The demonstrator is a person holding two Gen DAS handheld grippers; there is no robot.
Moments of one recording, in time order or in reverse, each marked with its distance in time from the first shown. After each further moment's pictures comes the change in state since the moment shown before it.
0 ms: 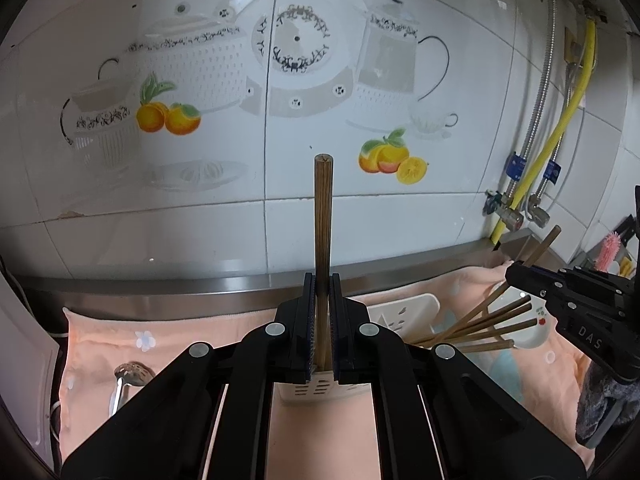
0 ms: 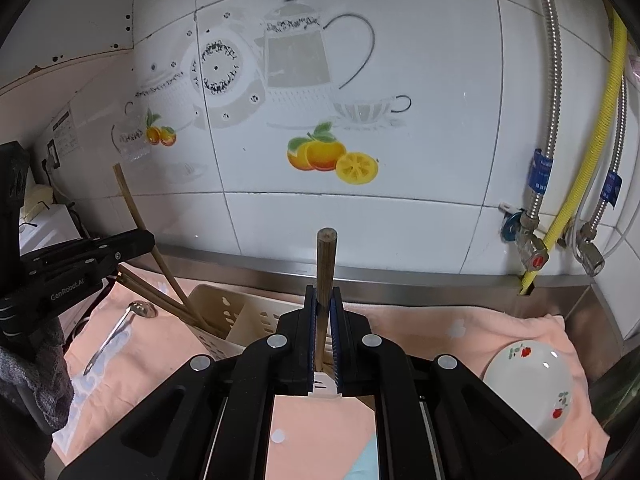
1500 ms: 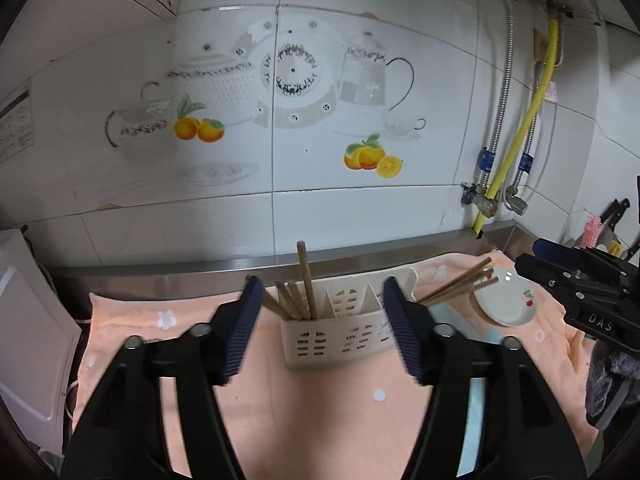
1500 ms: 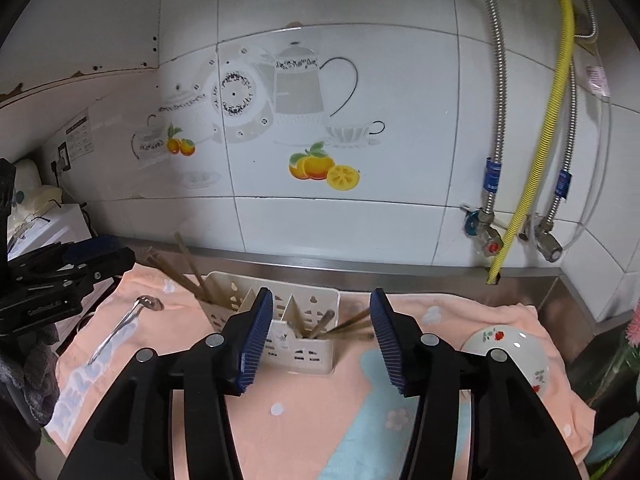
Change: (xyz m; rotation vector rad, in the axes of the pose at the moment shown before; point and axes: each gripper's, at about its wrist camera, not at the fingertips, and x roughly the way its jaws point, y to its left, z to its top) left arm -0.084 -0.011 -0.041 0.030 -0.068 0.022; right arm -0.078 0.010 -0.035 -0.004 -0.075 -0.045
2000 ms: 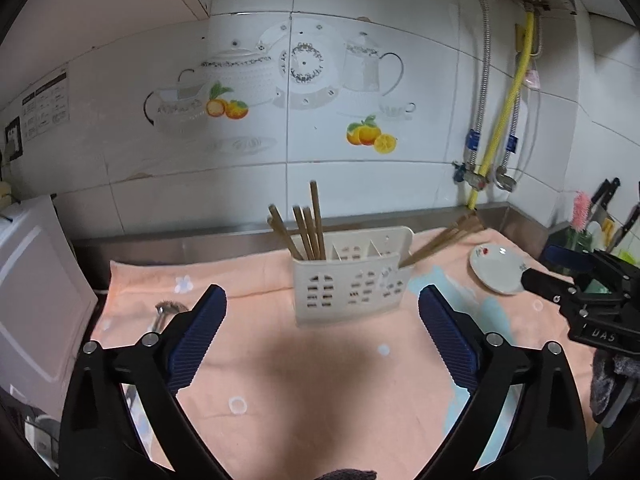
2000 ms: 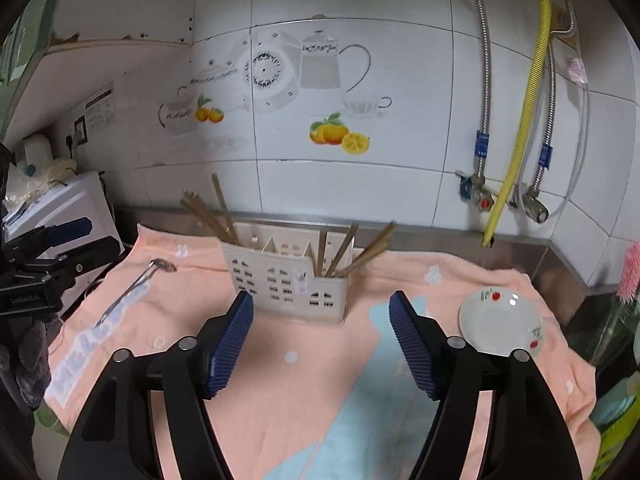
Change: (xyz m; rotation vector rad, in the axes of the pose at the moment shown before) left arm -0.053 0.006 -0.065 0.005 -0.014 0.005; right arm -0.042 0.030 -0.071 -0.024 0.012 -0.012
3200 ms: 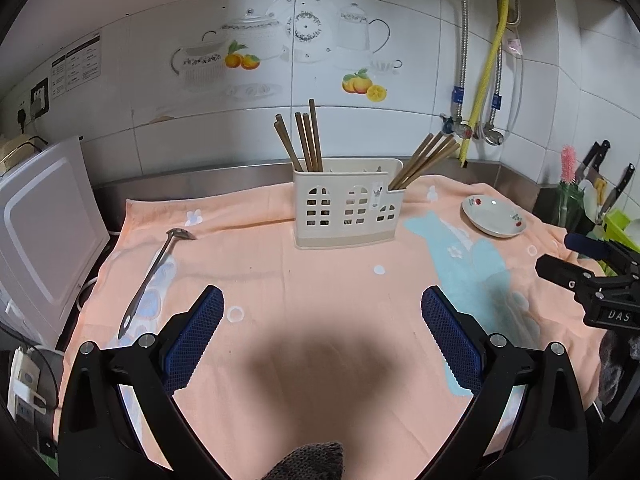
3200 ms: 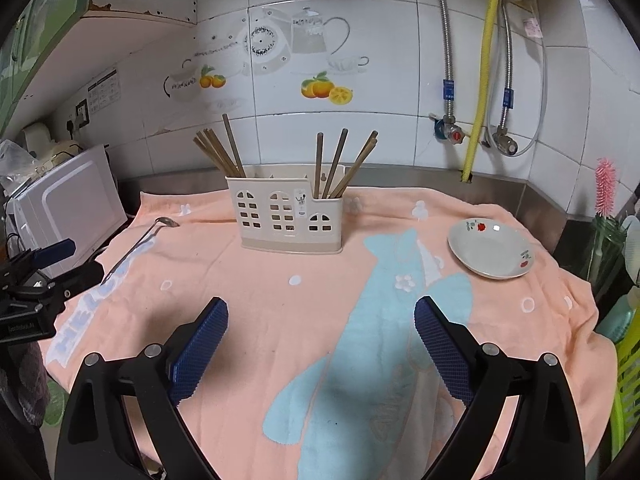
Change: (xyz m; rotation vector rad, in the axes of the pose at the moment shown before) left arm -0.047 -0.011 -0.101 0.002 0.043 0.031; right arm -0.047 0.012 -0.094 0.060 0.032 -0.042
